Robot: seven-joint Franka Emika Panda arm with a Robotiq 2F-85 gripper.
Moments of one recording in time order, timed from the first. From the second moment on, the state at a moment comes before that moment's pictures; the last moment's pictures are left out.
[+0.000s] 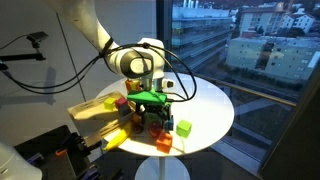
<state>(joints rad) -0.14 0.20 -0.15 -2.35 -0.20 2.43 -0.60</state>
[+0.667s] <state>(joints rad) -0.16 0.26 -0.12 -2.35 -0.19 2.53 -0.60</state>
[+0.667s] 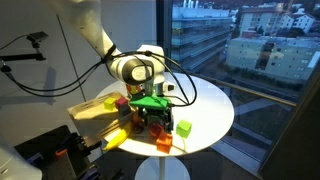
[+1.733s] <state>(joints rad) -0.19 0.23 -0.11 -2.34 -0.19 2.46 -0.60</state>
